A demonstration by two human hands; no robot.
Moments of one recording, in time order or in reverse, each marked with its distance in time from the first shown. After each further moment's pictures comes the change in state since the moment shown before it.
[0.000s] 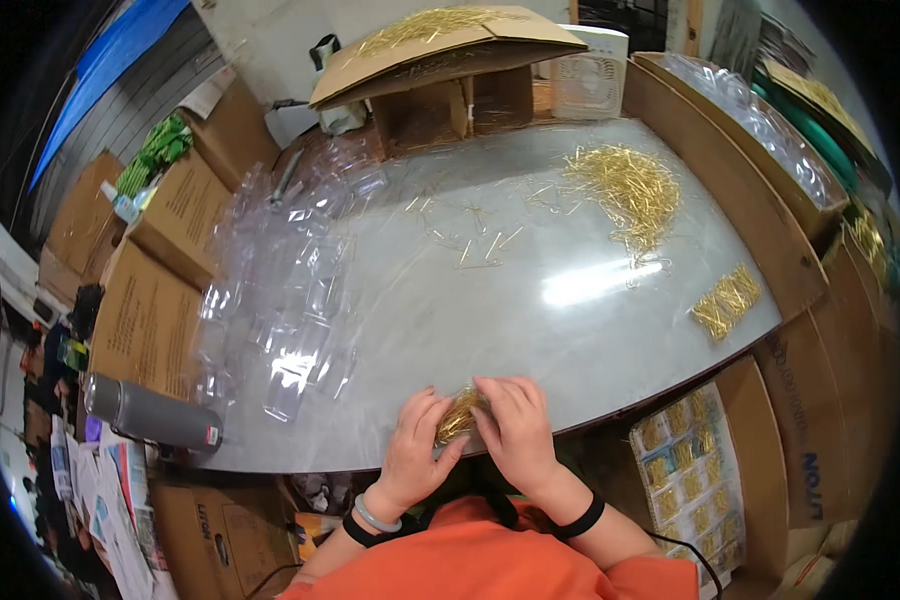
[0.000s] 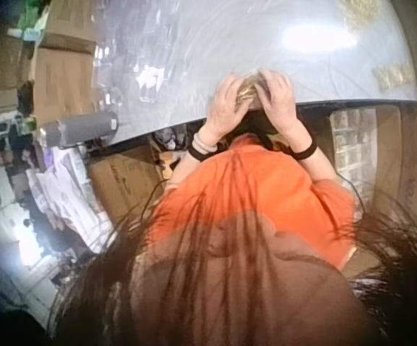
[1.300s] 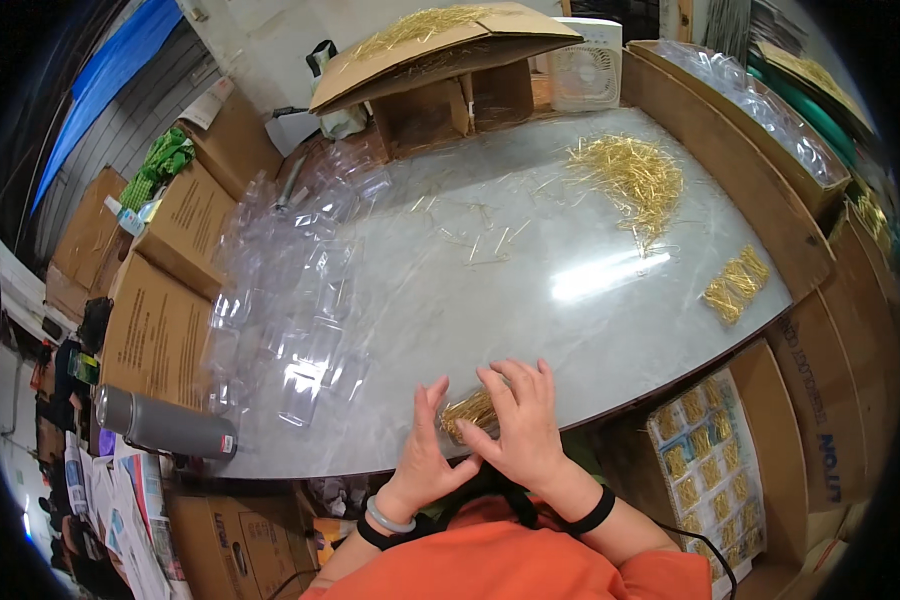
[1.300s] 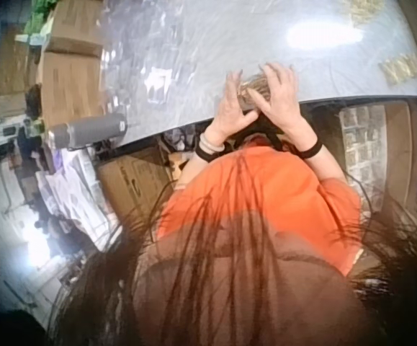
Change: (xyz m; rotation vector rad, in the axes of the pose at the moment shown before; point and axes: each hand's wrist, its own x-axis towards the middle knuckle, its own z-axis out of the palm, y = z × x) left_hand -0.008 -0.007 -0.002 -0.278 -0.077 -0.045; right_hand -0.001 -0.013 0.006 -0.128 -0.061 0.037
